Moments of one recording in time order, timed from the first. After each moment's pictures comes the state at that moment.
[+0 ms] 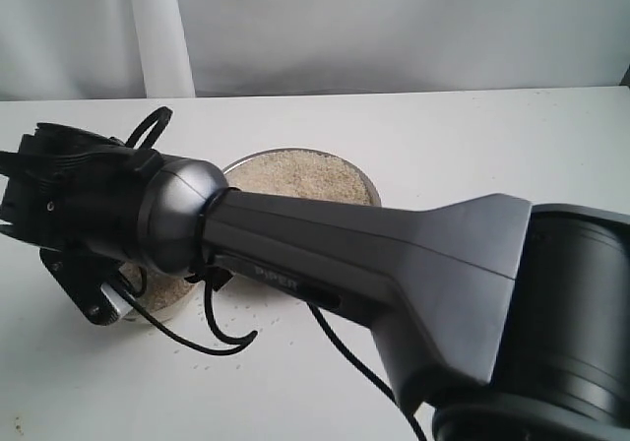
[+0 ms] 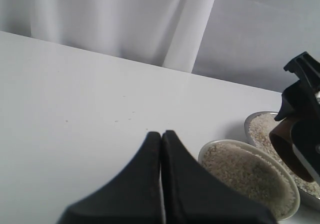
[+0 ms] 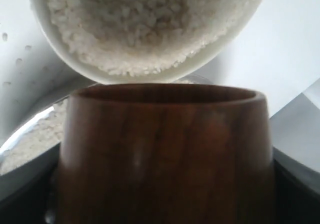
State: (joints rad) left arm 0.04 0.00 0.00 0.02 0.28 -0.25; right arm 1.11 2.38 -2.12 -0.67 1.20 -0.98
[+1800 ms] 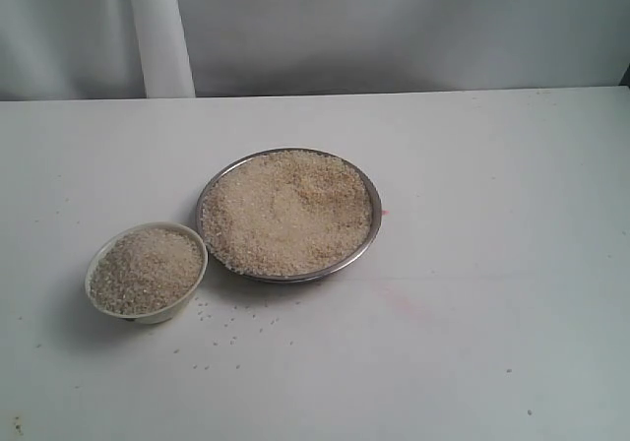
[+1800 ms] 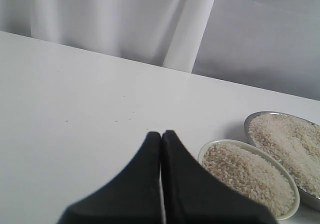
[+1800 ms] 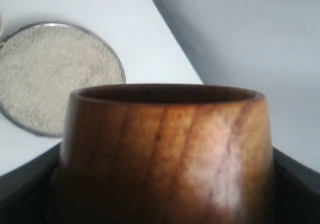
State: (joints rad) left arm 0.04 0.00 0.00 0.02 0.28 -0.25; right arm 0.44 1.57 -1.92 0.00 1.22 -0.68
